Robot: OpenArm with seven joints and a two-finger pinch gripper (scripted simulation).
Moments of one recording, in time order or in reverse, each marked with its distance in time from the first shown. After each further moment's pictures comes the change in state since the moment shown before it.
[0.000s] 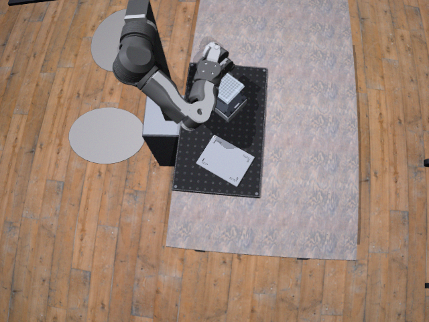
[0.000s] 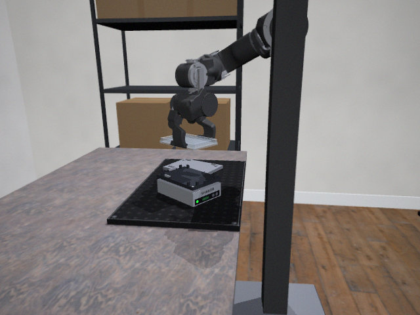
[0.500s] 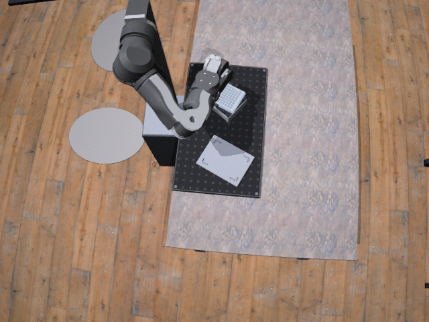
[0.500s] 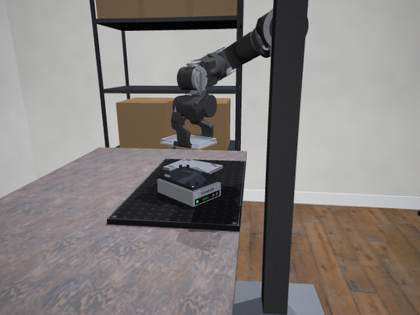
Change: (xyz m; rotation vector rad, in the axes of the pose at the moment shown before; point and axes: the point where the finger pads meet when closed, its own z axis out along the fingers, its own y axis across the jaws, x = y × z) arm -0.025 -0.027 0.008 0.007 -0.004 -0.170
